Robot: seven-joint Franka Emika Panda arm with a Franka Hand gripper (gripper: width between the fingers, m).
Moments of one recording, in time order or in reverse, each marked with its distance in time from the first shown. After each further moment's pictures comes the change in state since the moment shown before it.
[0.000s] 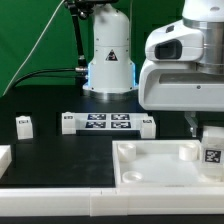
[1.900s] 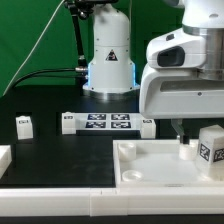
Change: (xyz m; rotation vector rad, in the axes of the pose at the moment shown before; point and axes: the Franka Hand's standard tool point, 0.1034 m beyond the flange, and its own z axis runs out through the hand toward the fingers) arm 0.004 0.001 0.008 -0.029 0.027 -0.551
